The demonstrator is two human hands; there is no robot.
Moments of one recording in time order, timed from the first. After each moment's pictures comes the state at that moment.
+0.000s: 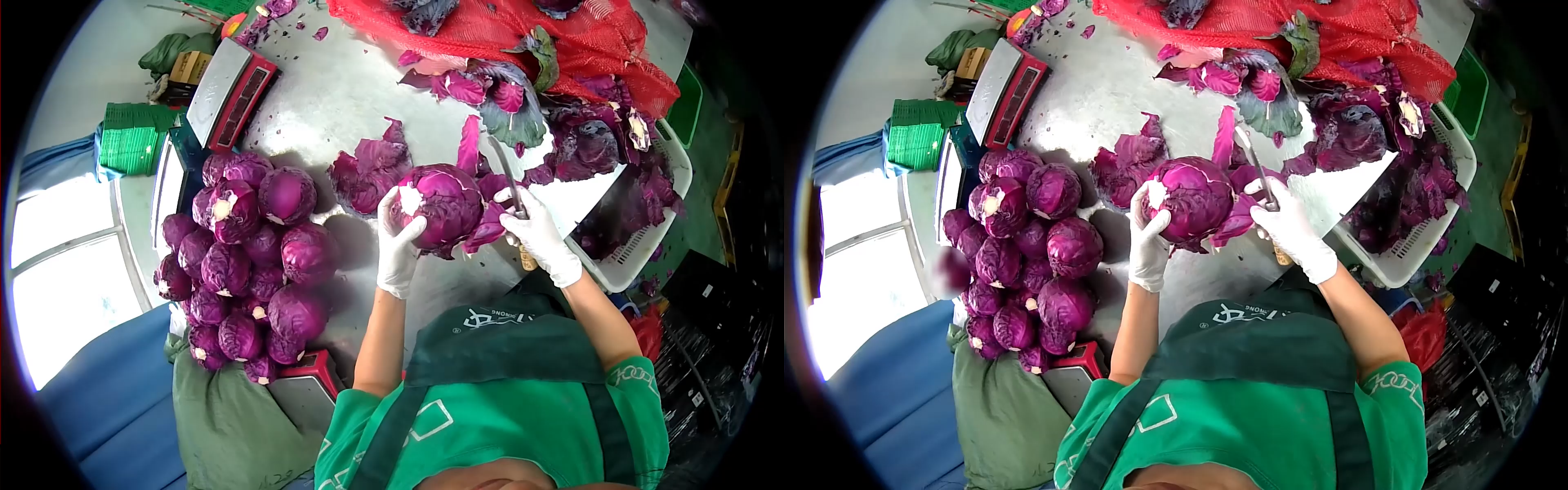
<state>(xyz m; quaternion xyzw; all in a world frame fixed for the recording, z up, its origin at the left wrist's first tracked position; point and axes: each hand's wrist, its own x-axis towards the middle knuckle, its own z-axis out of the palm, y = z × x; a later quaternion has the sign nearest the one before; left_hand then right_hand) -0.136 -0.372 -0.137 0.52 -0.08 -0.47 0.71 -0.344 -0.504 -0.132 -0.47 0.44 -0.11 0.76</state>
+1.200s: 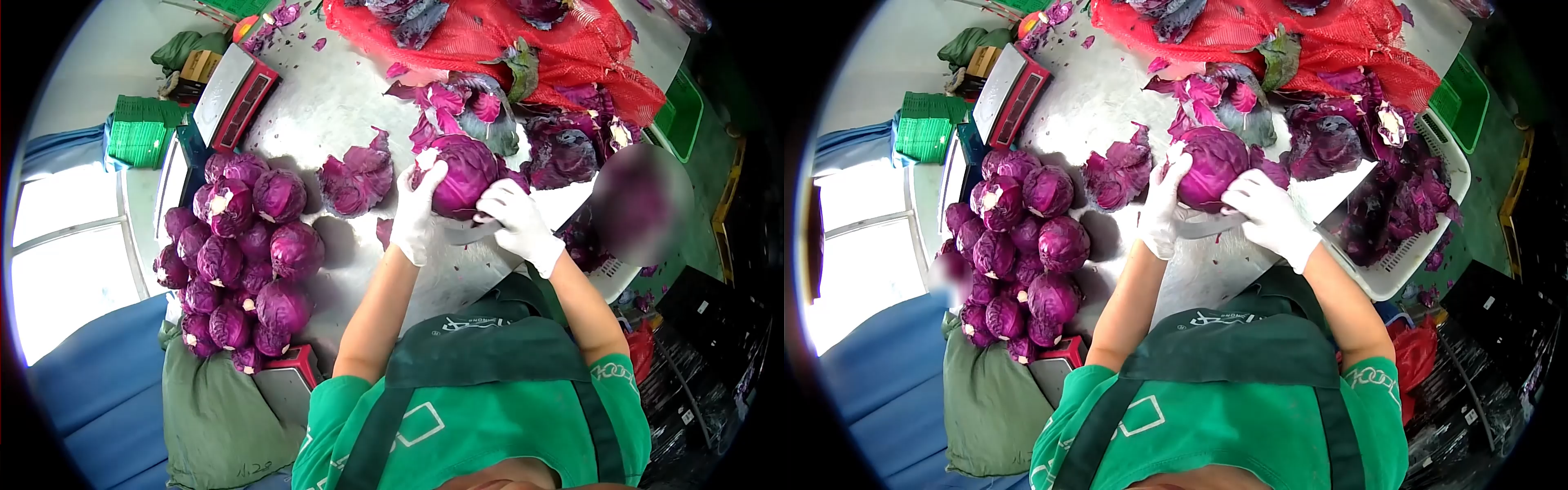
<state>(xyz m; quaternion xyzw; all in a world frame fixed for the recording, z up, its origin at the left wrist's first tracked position) -0.163 -0.465 -0.177 0.59 -0.06 -0.49 0.63 -0.366 -0.546 -0.145 -0.89 0.16 -0.24 0.35</state>
